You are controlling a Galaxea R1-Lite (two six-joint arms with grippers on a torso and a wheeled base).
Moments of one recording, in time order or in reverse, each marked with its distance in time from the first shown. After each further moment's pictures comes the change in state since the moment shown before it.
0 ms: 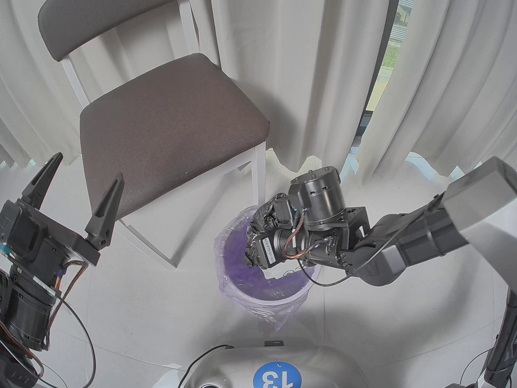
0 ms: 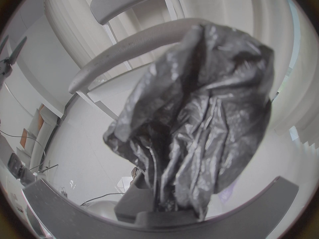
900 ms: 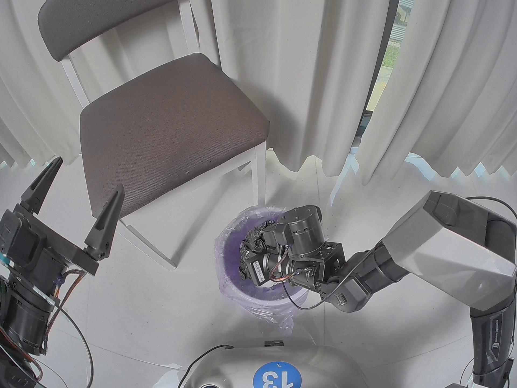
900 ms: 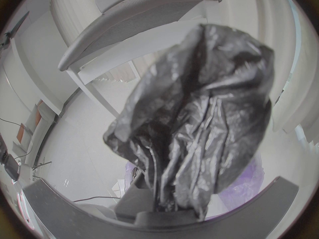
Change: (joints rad) left arm 0.010 -0.019 0.034 0.000 -0.046 0.038; right arm 0.008 0.151 0.079 -0.247 -0.002 -0.037
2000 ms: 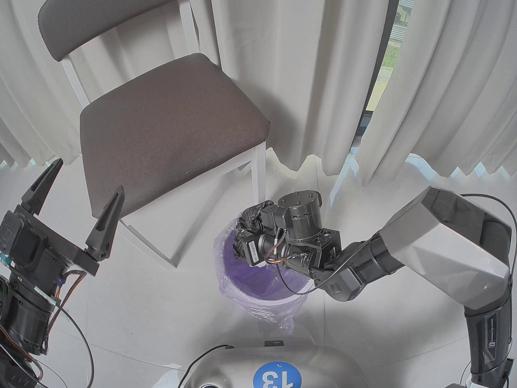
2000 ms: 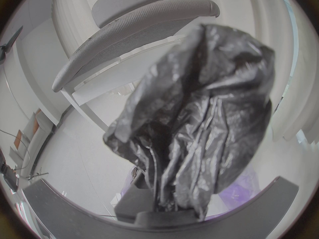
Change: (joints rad) left arm 0.006 0.006 0.004 0.000 -0.001 0.000; right arm -0.020 0.062 -0.133 -0.066 -0.002 0.023
